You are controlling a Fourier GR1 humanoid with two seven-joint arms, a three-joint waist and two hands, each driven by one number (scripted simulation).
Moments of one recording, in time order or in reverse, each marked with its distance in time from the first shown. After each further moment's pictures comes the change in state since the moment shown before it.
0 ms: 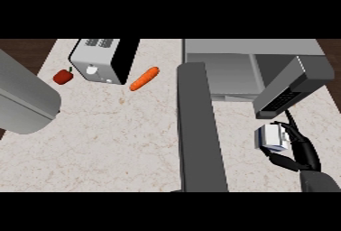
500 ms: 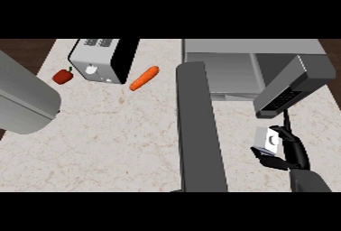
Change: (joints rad) left arm 0.007 0.000 0.005 0.003 0.002 0.002 -0.012; right arm -0.011 0.053 -0.003 0.003 0.002 -0.068 -0.043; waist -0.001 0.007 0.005
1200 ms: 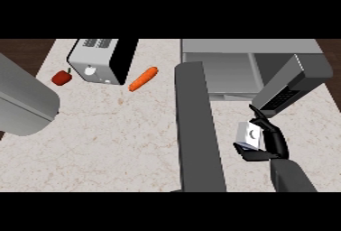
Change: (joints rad) left arm 0.007 0.008 0.038 0.022 0.036 -0.026 0.005; right arm -0.043 0.101 0.031 -0.070 -0.020 0.016 0.022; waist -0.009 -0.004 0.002
